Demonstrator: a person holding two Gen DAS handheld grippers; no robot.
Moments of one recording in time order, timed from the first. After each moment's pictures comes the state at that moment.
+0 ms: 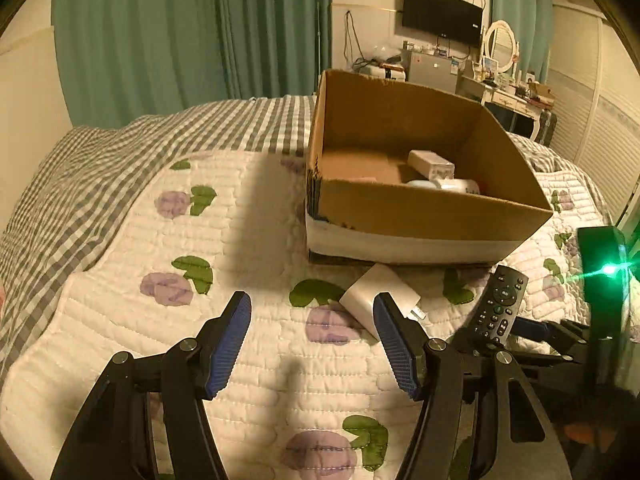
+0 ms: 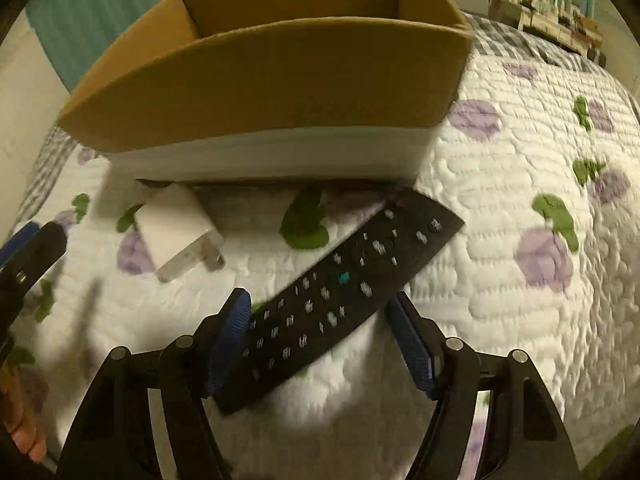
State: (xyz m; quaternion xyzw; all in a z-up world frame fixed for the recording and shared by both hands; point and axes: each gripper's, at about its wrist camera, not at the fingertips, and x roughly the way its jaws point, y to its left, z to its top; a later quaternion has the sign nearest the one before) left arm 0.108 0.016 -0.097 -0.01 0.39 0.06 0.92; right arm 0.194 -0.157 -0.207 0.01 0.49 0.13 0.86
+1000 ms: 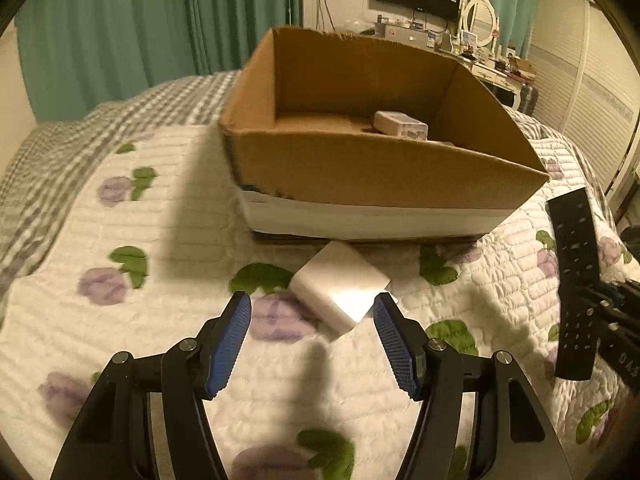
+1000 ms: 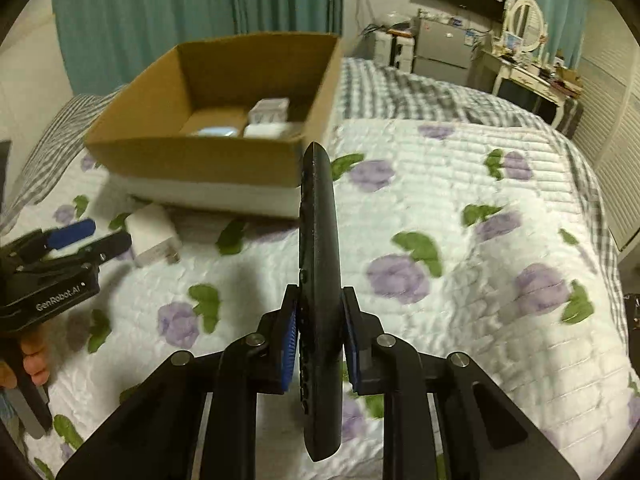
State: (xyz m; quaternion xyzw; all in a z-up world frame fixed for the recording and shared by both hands) left arm 0.137 -0.008 -0.127 -0.01 0.43 0.01 0.90; right arm 0.156 -0.227 -0.148 -0.04 0.43 0.10 0.90
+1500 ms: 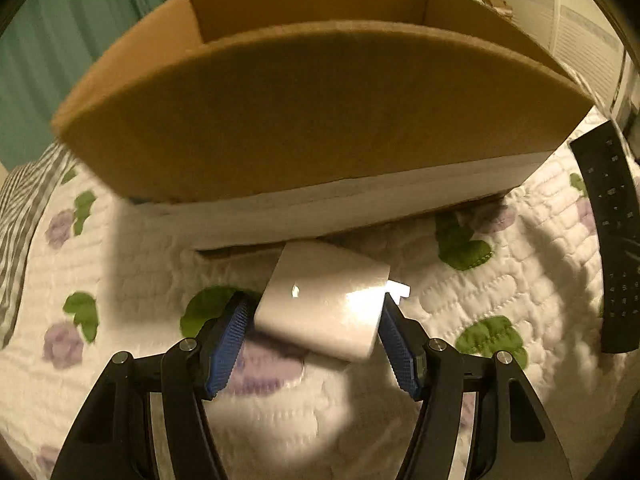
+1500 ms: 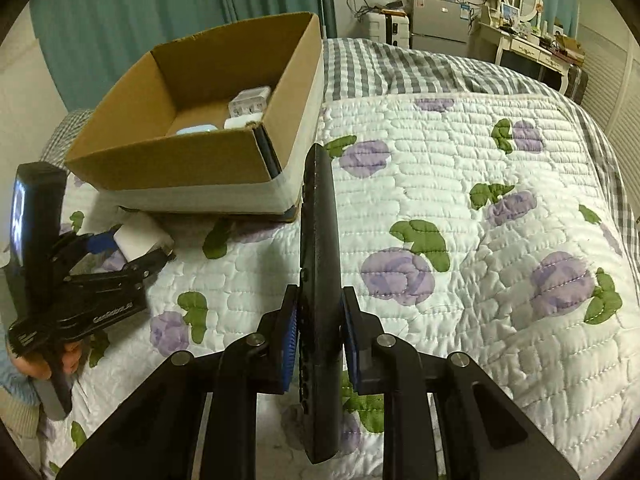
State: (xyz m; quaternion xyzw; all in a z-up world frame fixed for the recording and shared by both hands) left arm 0.179 -0.031 -0.164 0.09 0.47 -0.01 0.88; right arm 0.177 -0.239 -0.166 0.00 0.46 0.12 0.88
